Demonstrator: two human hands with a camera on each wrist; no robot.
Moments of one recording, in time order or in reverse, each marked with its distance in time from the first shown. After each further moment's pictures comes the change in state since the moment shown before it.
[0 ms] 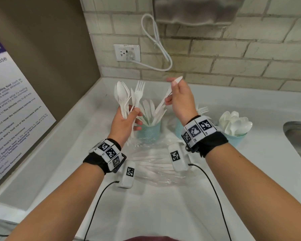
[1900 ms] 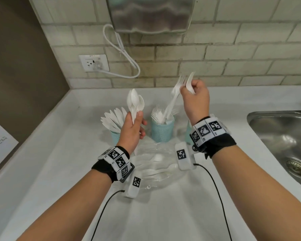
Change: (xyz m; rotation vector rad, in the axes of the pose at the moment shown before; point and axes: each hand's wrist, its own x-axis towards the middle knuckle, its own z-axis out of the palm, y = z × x) left_hand -0.007 -0.009 0.088 0.109 -0.190 0.014; right_hand 0.002 0.006 -0.104 -0.023 0.412 0.036
